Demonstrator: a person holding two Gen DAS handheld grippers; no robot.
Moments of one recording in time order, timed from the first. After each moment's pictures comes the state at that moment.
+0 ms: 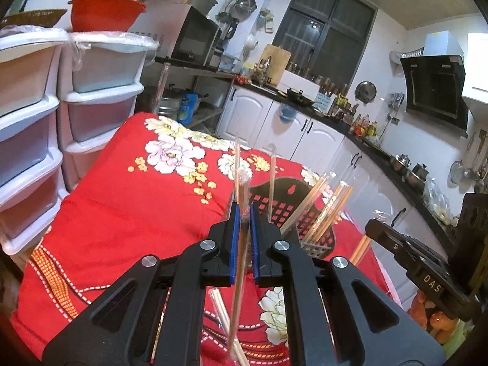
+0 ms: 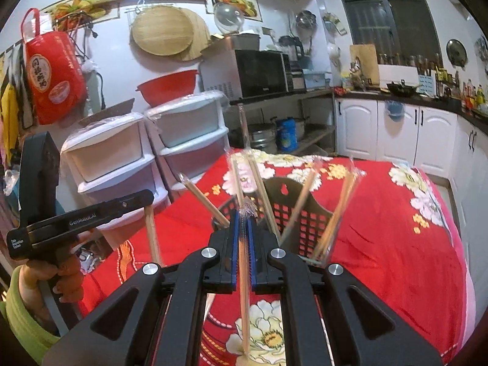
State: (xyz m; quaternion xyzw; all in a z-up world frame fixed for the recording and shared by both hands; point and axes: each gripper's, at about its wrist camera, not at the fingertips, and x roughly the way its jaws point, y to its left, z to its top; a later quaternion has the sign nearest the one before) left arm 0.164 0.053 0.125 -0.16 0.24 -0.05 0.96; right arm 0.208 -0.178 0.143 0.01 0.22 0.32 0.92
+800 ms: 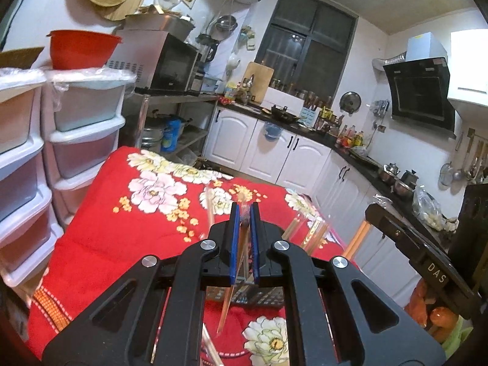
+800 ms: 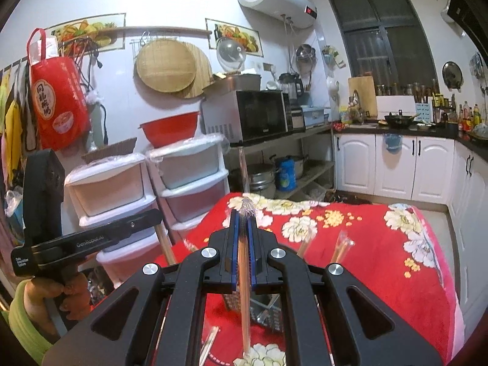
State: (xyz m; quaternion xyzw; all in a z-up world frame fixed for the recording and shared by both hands) left arm 0.184 0.039 0.177 -0.14 0.19 -0.08 0.97; right arm 0.219 -0.186 0.200 0.03 0.14 0.31 0.94
